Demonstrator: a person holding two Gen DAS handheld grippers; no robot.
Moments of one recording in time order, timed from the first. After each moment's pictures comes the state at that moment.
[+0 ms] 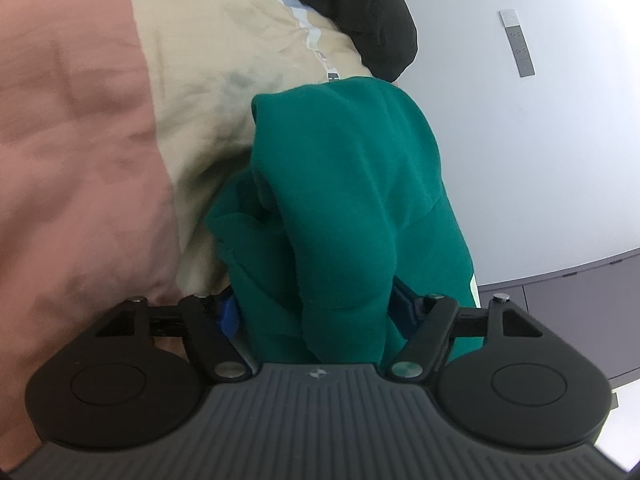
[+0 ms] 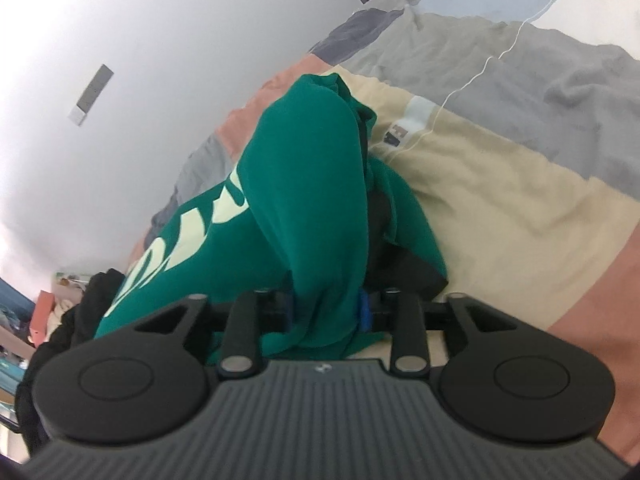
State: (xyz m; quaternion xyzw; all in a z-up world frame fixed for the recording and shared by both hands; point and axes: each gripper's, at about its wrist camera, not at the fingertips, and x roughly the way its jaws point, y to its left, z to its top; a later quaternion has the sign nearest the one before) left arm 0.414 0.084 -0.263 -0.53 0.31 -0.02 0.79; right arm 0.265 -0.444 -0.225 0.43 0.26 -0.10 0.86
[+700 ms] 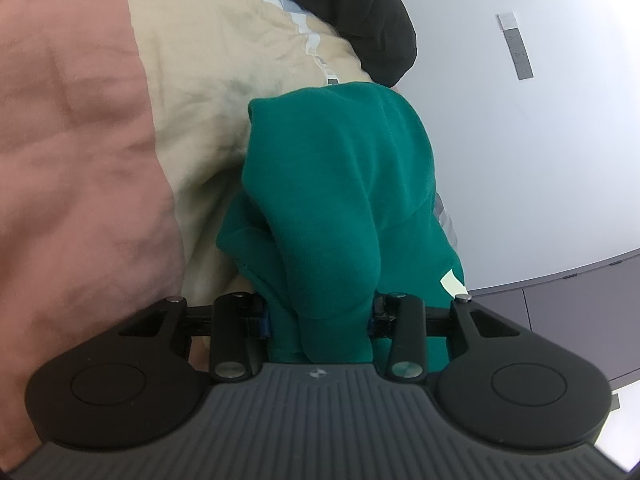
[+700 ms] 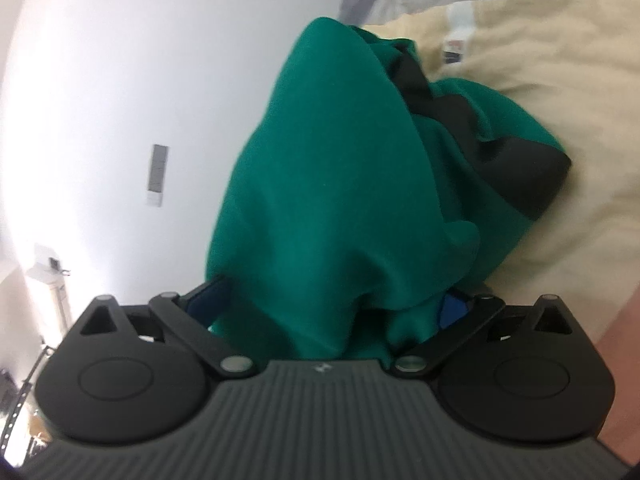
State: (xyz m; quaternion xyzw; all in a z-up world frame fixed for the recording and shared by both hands) left arm 0.417 0.083 -0.264 -0.53 0.31 -0.02 0.79; right arm 0.290 -0.430 -0.241 0.62 0.16 0.00 0.77
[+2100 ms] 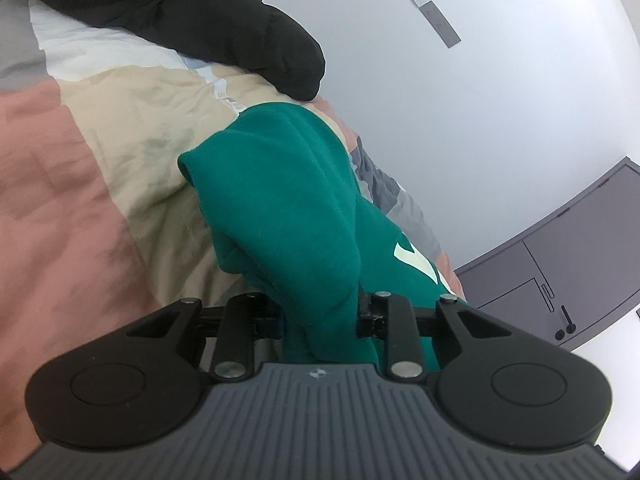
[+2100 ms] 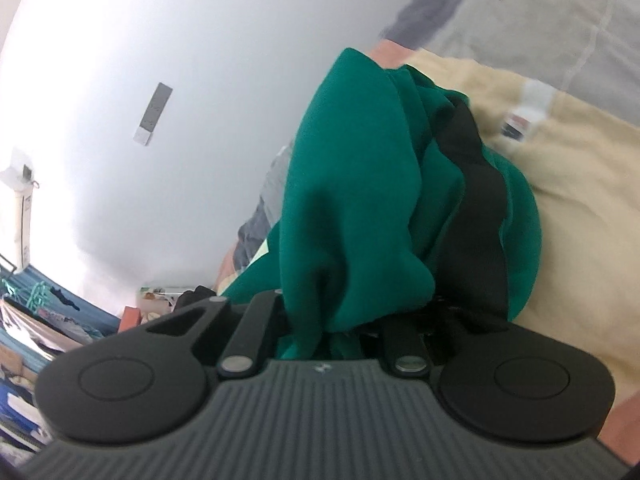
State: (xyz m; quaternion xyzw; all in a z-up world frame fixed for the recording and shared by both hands) left arm 0.375 0.049 -0.209 -0.40 0.26 -0.05 0.88; right arm 0.304 -0.450 -0.195 0.50 0.22 0.00 0.84
